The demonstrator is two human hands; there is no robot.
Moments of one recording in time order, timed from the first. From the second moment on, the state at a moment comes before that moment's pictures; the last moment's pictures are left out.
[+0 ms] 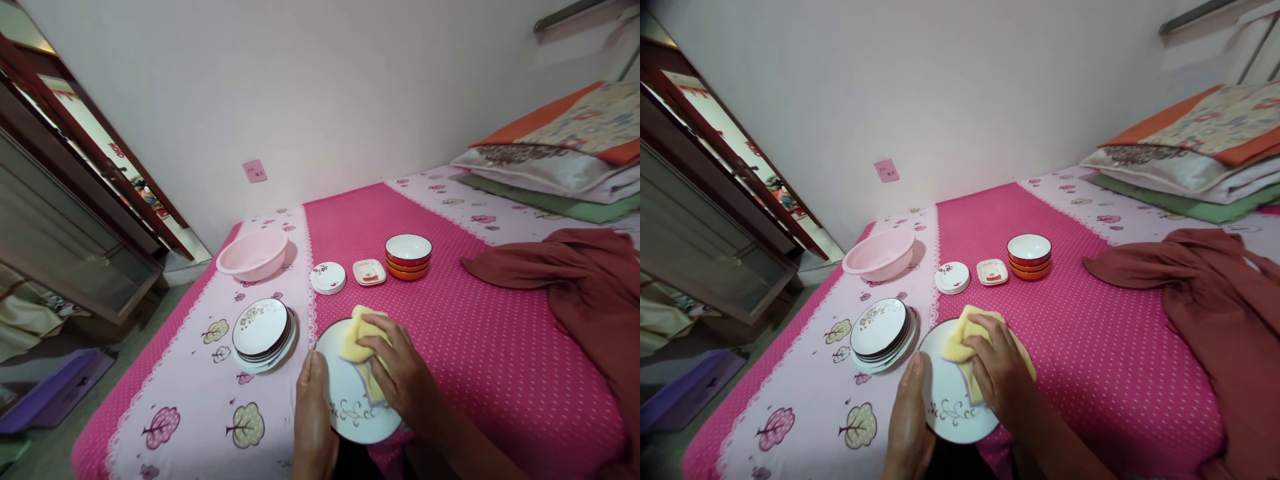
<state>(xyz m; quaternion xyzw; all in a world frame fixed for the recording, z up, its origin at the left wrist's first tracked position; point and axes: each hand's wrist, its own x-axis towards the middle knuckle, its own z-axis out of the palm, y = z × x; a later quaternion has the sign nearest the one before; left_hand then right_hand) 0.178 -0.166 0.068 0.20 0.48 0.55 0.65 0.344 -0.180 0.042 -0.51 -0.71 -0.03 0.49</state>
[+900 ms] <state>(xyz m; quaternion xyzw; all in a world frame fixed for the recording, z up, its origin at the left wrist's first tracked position) 0.152 -0.153 0.119 0.58 0.40 0.33 0.63 0.357 -0.145 0.119 -0.48 -0.76 0.33 0.29</state>
